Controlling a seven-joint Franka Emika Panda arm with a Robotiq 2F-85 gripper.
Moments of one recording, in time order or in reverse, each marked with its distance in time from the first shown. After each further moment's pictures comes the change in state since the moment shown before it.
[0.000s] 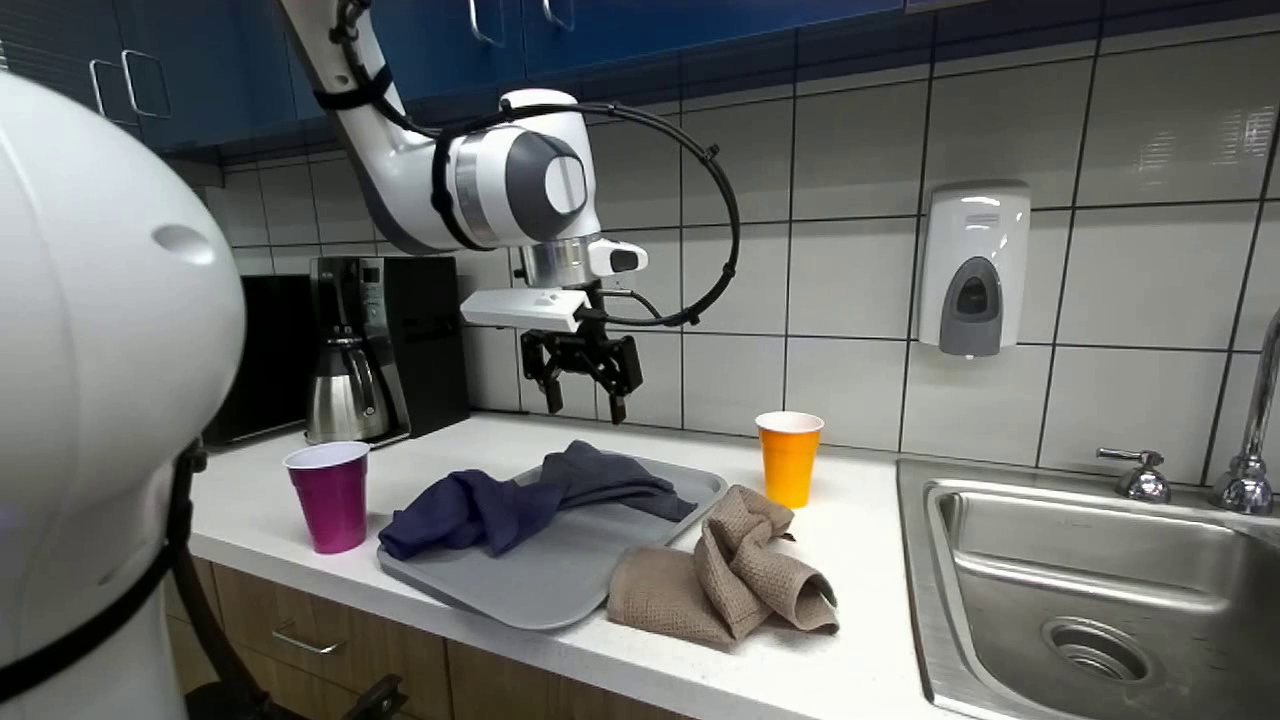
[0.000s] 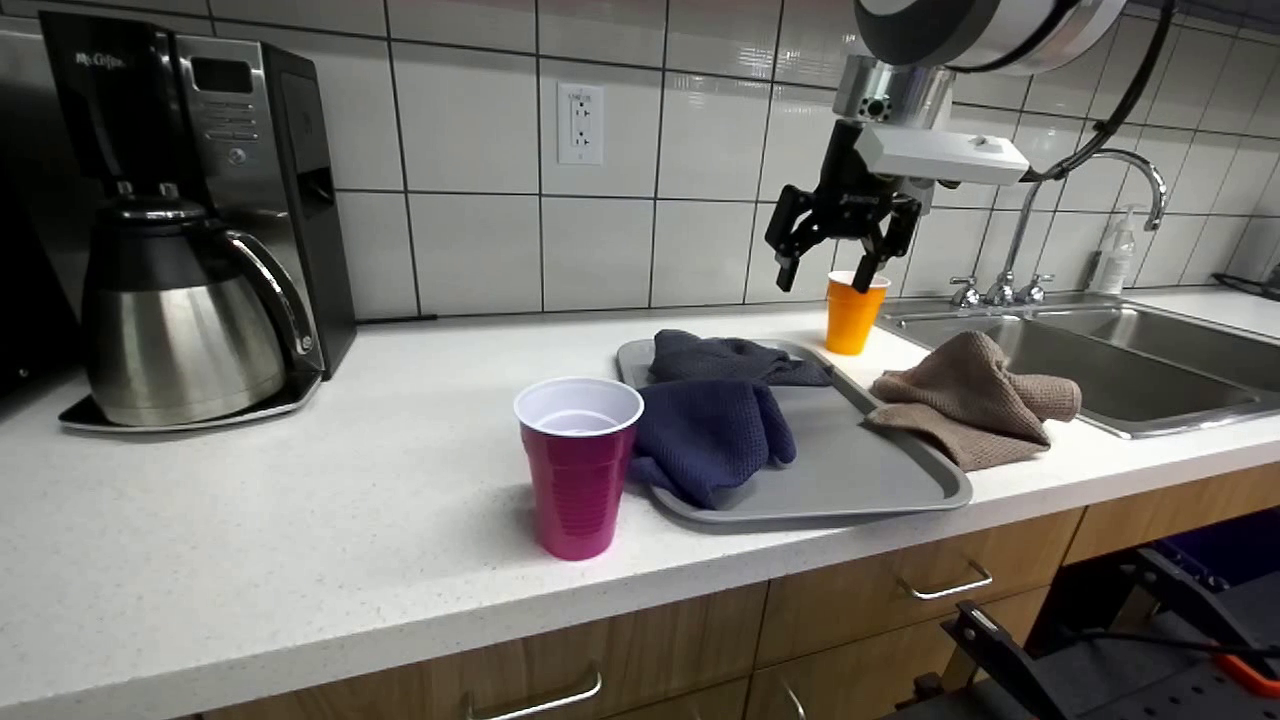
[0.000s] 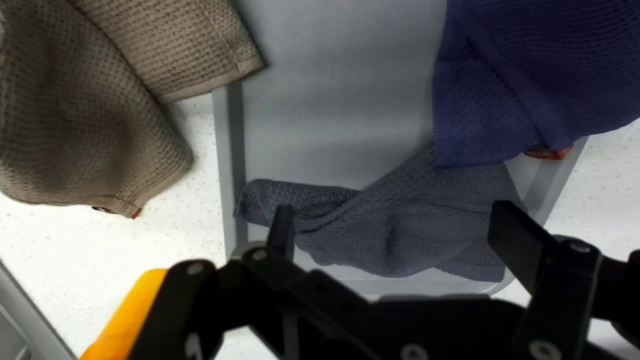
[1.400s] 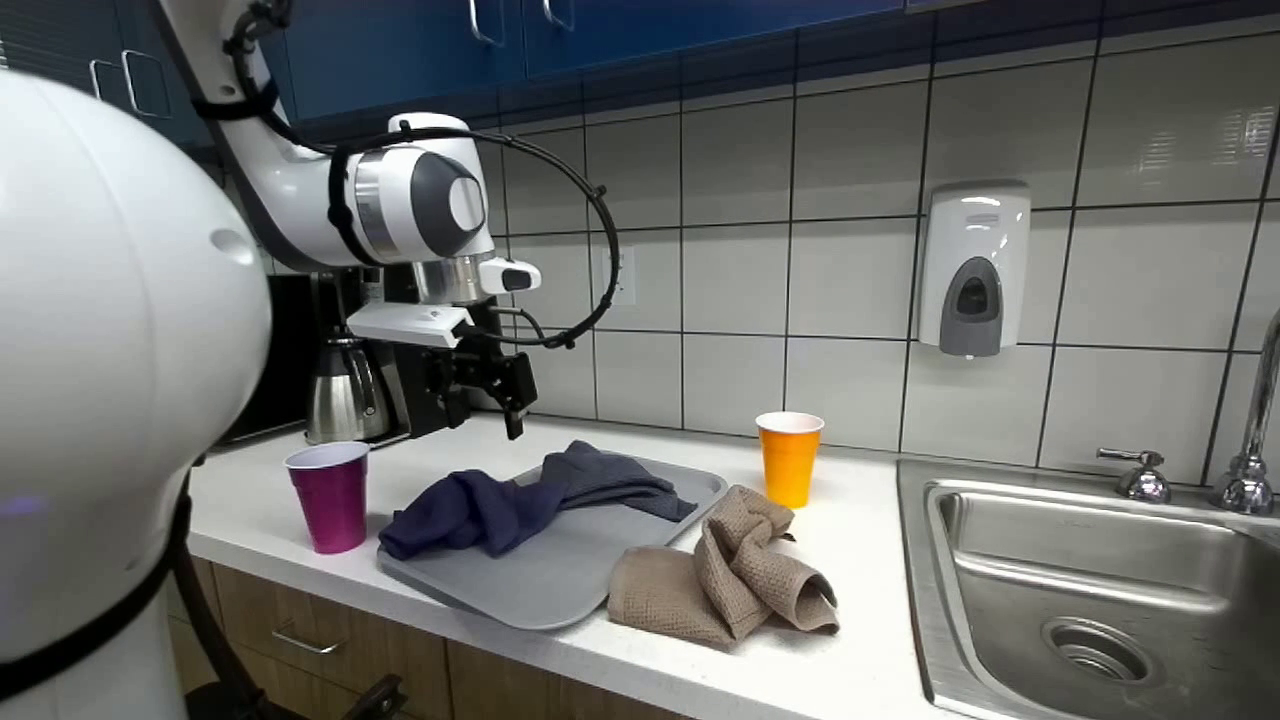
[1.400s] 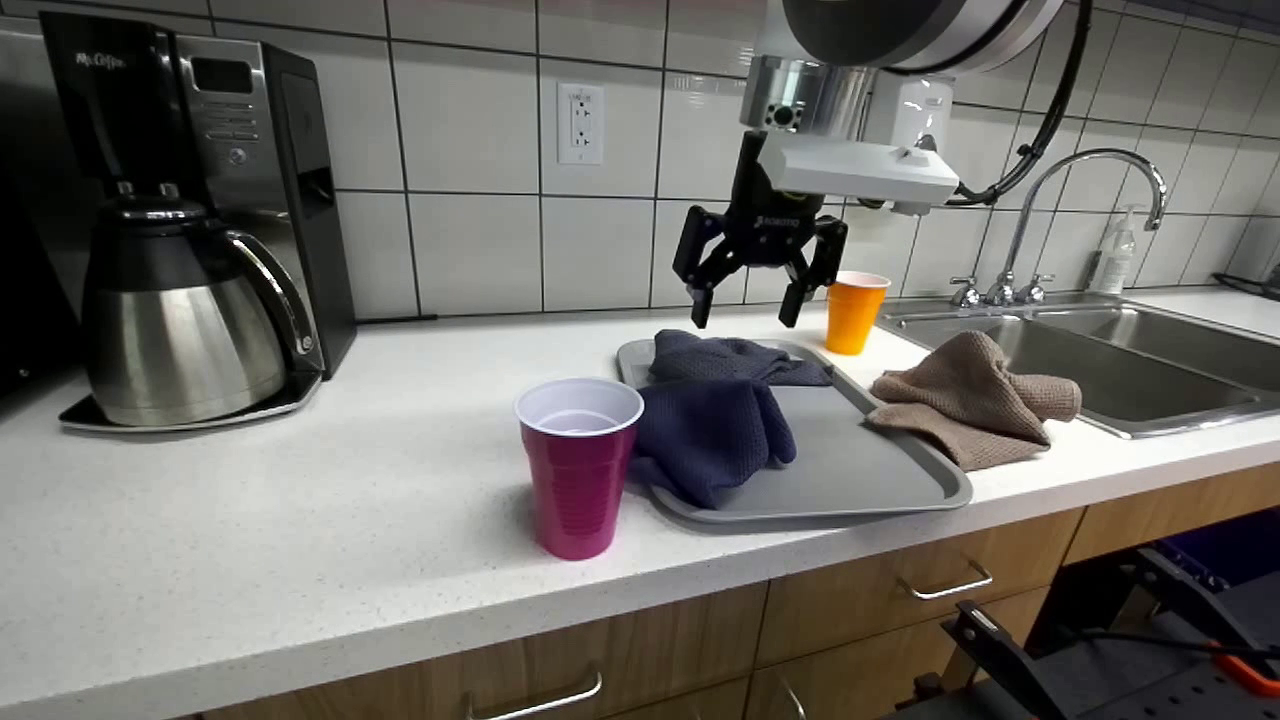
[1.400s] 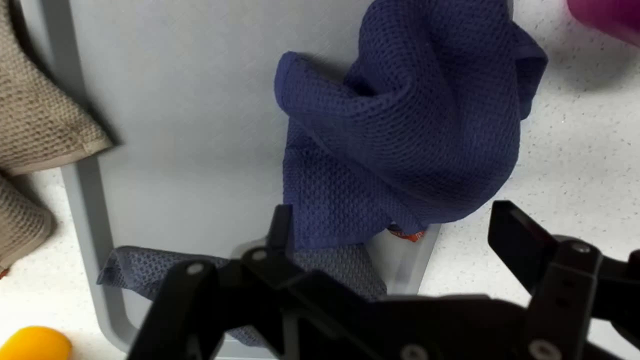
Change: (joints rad) arm 0.104 -0.001 0.157 -0.040 -0.002 -0.002 0.206
